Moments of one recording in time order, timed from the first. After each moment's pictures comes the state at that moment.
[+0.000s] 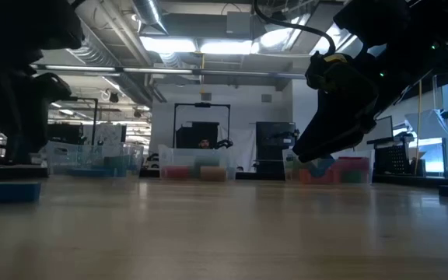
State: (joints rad) left arm -0.60 1.32 0.67 -0.43 -0.29 -0.67; right arm 0.25 1.52 0.61 0.15 0.34 0.57
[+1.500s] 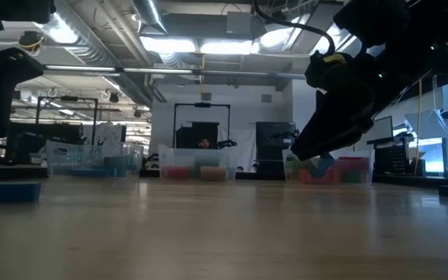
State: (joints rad) left arm -0.76 1.47 0.86 -0.63 -0.35 -0.84; right arm 0.25 1.52 0.61 0.16 0.38 0.55
